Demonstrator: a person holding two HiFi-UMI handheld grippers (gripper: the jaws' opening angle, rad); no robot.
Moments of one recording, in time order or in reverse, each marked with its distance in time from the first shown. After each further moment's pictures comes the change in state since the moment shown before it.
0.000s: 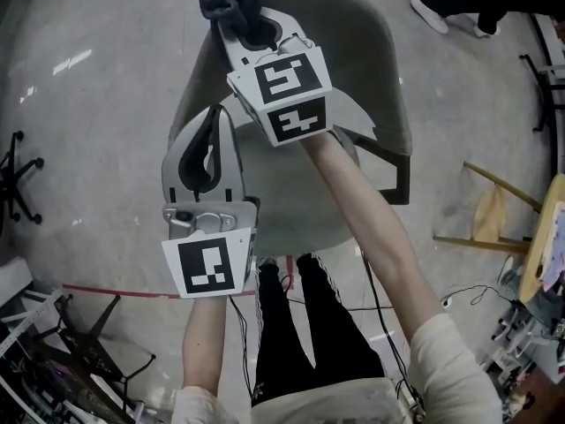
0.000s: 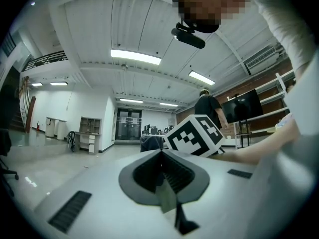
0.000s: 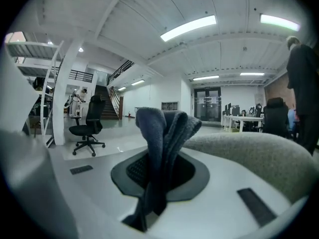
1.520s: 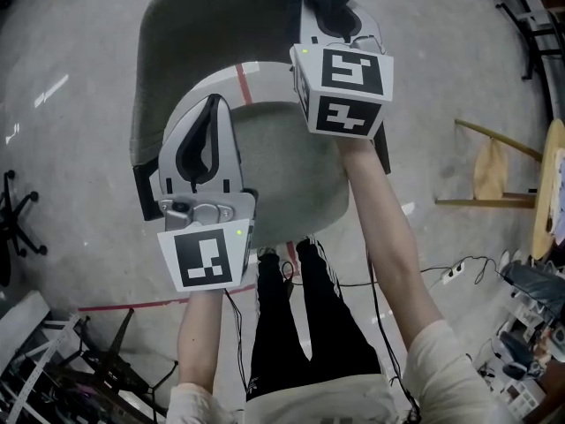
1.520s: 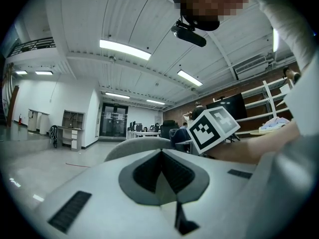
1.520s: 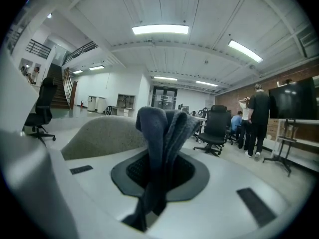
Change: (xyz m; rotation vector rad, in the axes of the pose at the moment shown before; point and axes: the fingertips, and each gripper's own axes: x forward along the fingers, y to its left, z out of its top) left arm 0.018 -0.078 -0.017 -0.011 0.032 -0.174; right arm -0.150 -0.163 -0.029 0.013 0.056 -0.565
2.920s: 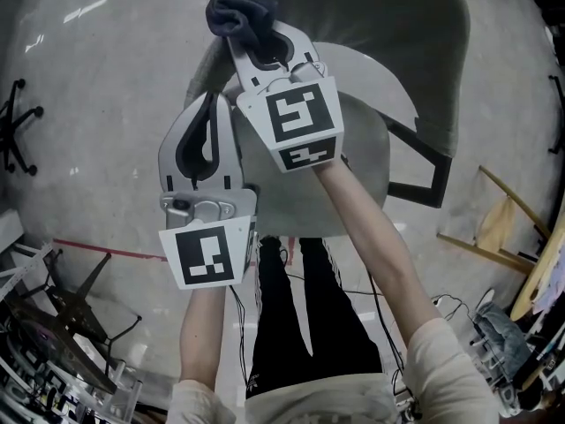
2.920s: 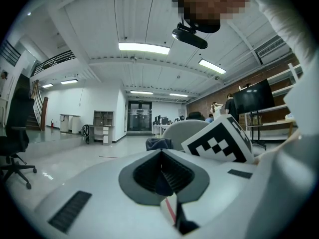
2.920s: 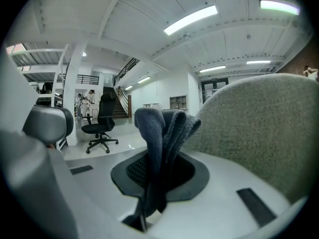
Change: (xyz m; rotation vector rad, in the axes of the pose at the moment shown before) left arm -0.075 0.127 -0.046 -0.014 0.073 0.310; right arm -0.002 0.301 -0.047 0.018 -0.007 0.678
